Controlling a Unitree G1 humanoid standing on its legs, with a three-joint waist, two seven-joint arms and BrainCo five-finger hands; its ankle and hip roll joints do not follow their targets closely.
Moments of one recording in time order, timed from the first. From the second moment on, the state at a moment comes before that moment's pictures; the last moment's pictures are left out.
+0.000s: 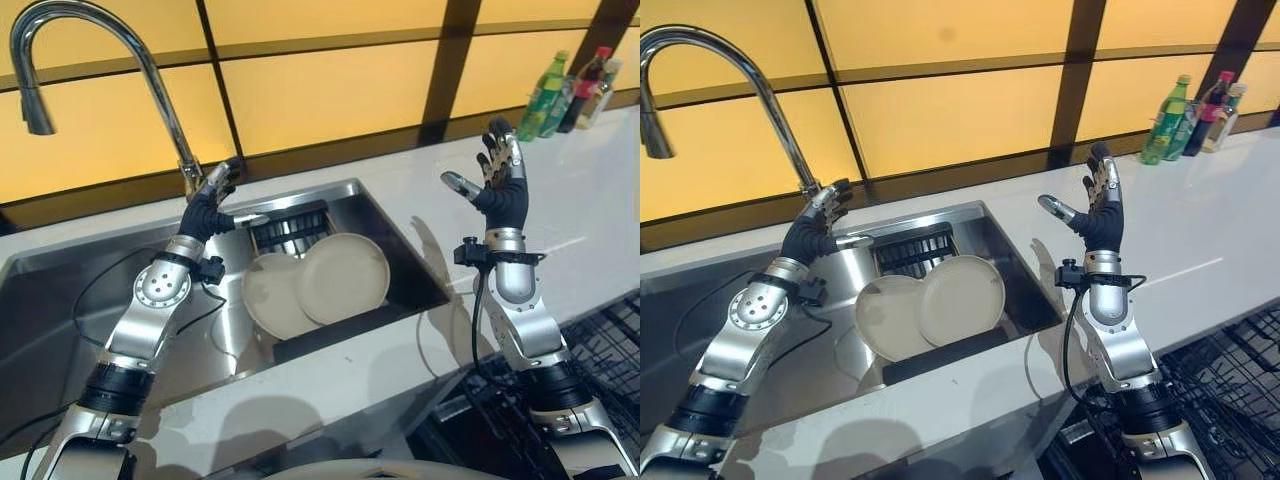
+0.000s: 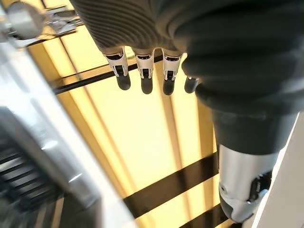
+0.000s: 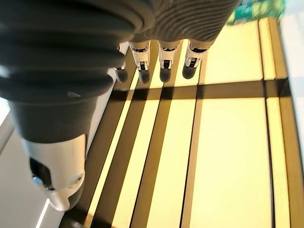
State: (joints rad) left arm -0.29 0.64 -0.13 0.06 -0.29 -0.02 0.00; right arm -0.29 -0.46 0.12 -0.09 0.31 -0.17 -0.38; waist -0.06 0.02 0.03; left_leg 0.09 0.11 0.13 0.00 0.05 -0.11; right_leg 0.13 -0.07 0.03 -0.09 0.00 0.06
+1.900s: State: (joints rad) left arm -0.47 0.65 -0.31 0.57 -0.30 0.08 -0.29; right arm -0.24 -0.60 0.09 -0.08 0.37 -0.10 -0.24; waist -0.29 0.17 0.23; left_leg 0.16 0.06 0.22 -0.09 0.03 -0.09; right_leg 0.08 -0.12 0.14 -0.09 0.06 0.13
